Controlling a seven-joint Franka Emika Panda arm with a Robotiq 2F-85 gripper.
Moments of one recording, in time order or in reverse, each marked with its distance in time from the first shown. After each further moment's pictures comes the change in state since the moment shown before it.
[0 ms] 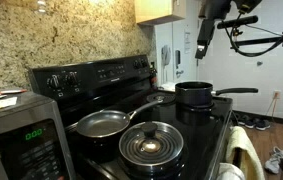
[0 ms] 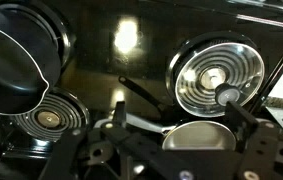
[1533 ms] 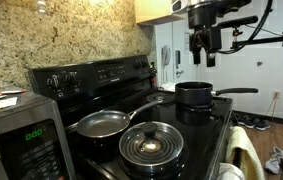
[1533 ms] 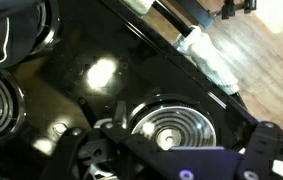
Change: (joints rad) arm 0.086 0.209 -0.024 0.194 -0.043 -0.285 -0.447
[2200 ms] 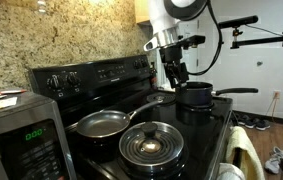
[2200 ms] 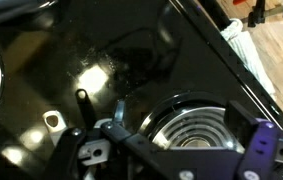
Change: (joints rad) arm -0.022 0.412 -0.007 0.202 -0.036 0.090 -0.141
